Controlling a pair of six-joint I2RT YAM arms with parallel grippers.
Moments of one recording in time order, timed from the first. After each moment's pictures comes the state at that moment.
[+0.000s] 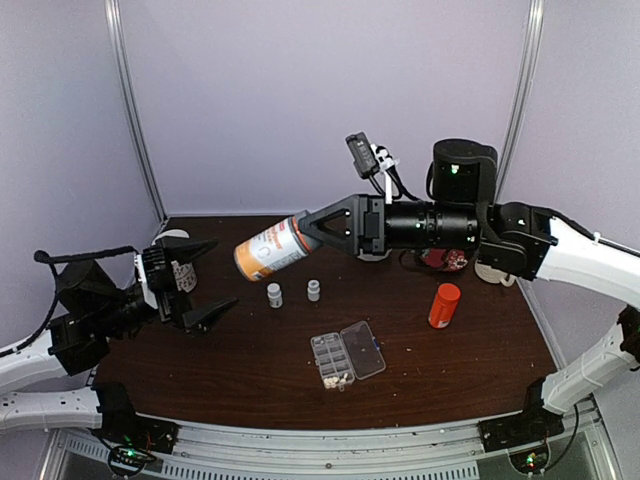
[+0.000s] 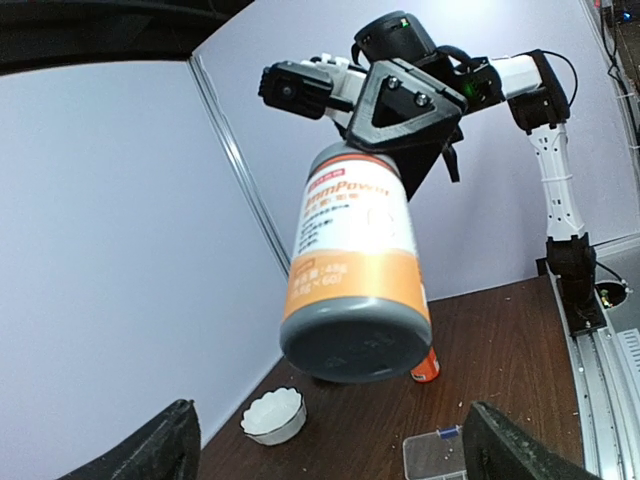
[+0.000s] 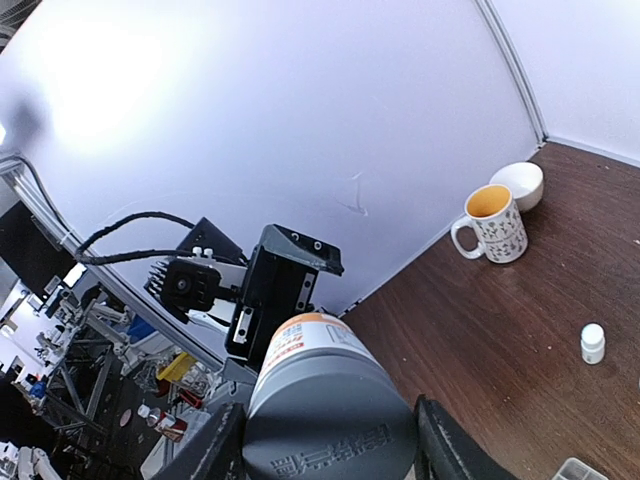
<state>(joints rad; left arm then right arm) -0.90 0.63 0.49 0.32 0.28 0.35 1.06 1.35 1.37 -0.14 -0.30 0.57</state>
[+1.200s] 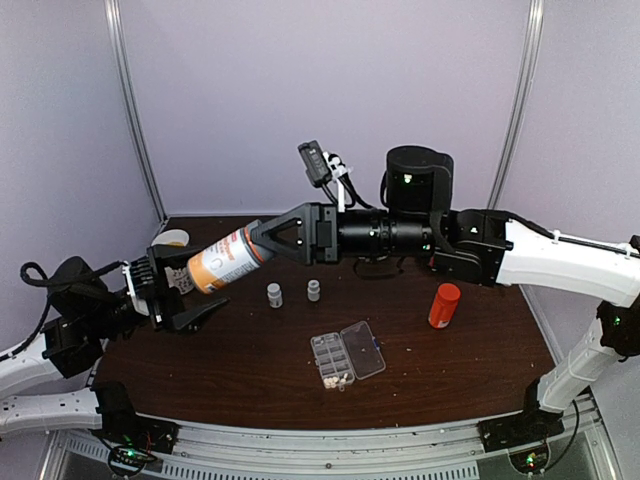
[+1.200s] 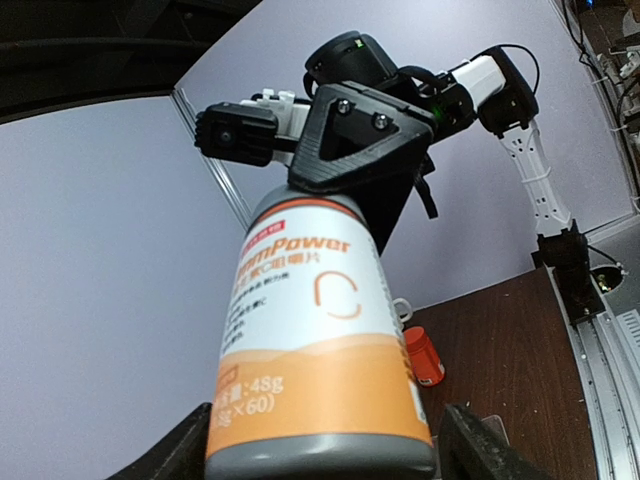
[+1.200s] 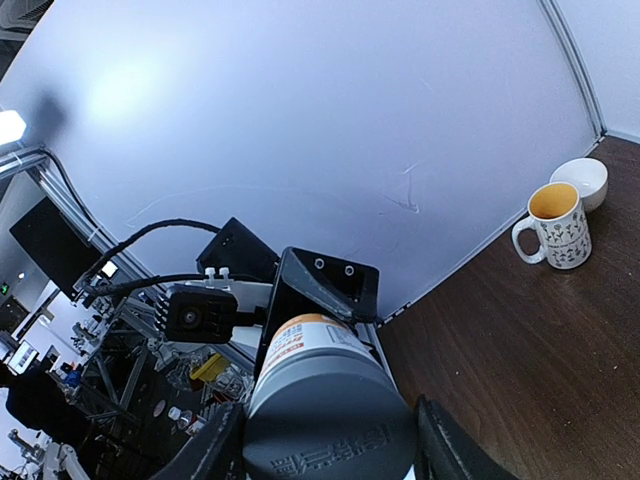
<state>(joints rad) -0.90 0.56 0.49 0.30 0.34 0.45 1.15 1.52 1.45 0.02 -0.34 0.64</state>
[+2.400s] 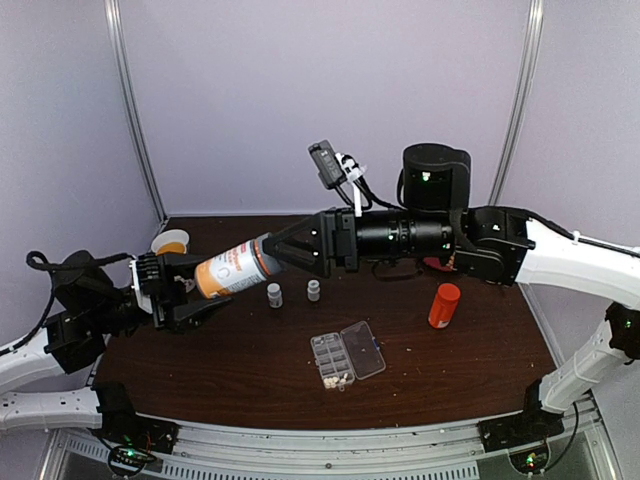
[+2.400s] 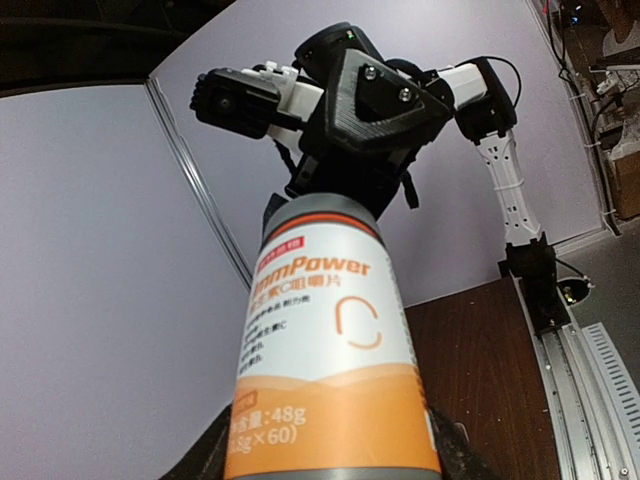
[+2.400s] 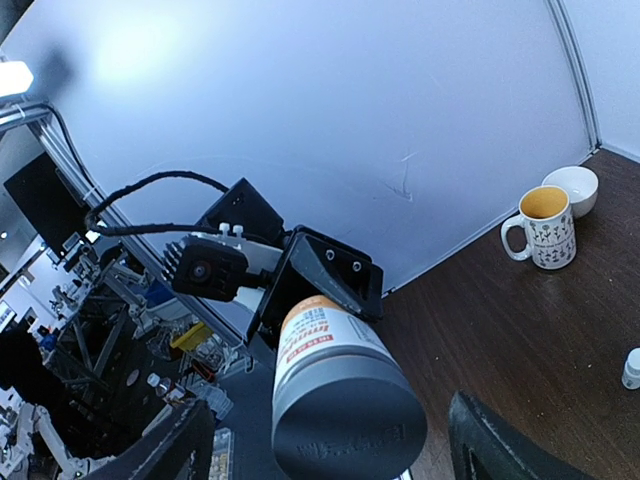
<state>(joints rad) -0.90 0.61 0.52 0.28 0.41 0.38 1.15 1.45 1.43 -0.07 -0.35 0.52</state>
